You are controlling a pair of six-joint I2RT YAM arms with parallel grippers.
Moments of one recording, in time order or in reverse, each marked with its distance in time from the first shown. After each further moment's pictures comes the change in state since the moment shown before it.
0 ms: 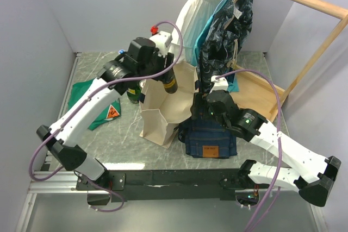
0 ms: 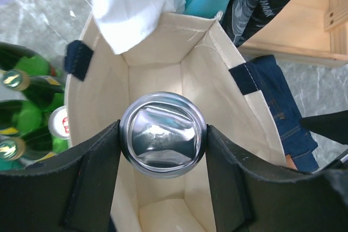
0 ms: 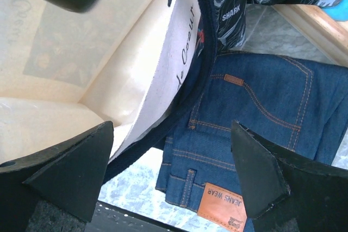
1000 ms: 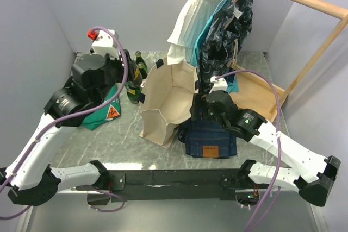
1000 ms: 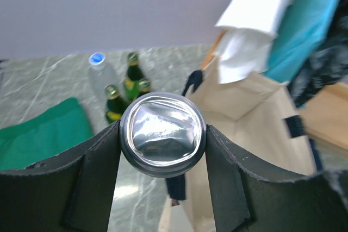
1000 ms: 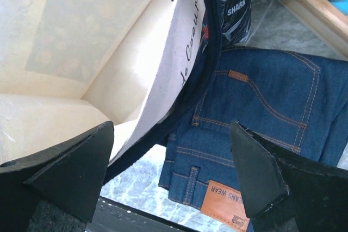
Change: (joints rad) left arm -0.002 -0.429 -0.159 0.069 -0.398 -0.026; right arm 0.000 0.002 -0.008 0.001 -0.019 0.014
